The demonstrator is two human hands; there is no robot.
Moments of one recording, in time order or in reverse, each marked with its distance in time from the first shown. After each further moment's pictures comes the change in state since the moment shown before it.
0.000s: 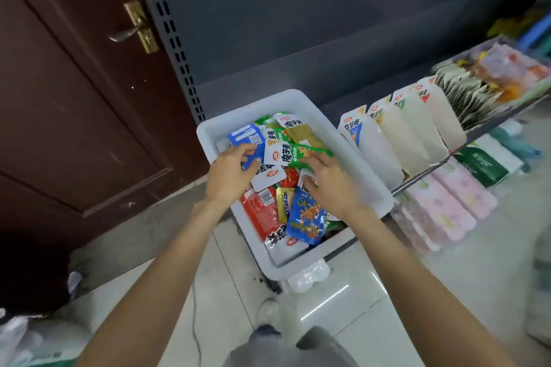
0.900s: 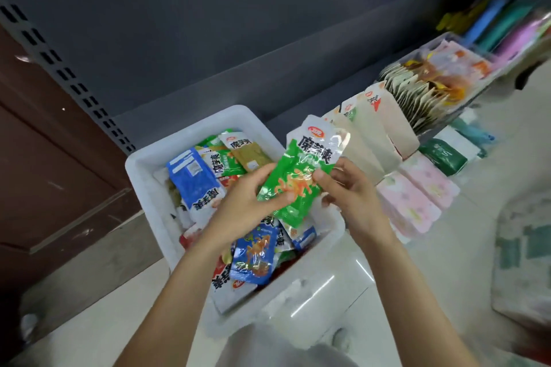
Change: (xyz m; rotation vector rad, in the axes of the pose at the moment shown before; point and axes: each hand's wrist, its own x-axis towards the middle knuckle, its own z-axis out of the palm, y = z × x) left_hand 0.009 0.132 0.027 -0.663 -0.466 -0.030; right_hand -0.030 0.049 -0.089 1.247 0.291 0.272
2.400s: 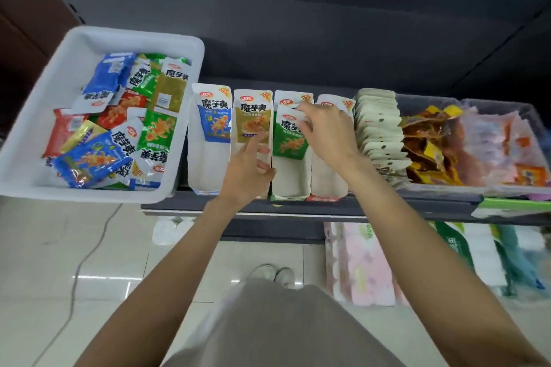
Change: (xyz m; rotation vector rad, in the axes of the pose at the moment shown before) left_hand 0.193 -0.027 0.248 0.267 0.811 -0.348; right_hand 0.243 0.000 -0.203 -1.231 -0.638 -0.810
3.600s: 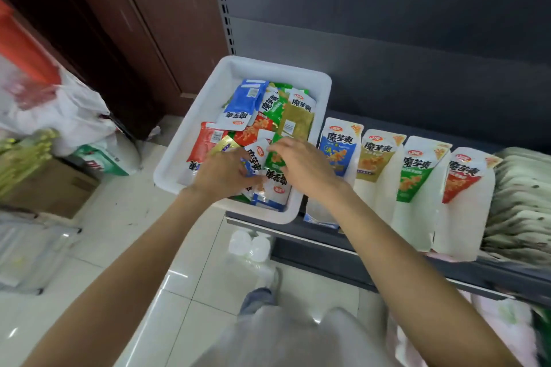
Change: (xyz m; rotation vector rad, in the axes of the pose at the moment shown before) left_hand -0.019 -0.106 -0.216 0.582 0.033 -0.245; right_hand 0.059 -0.210 0.072 0.133 -0.373 -0.384
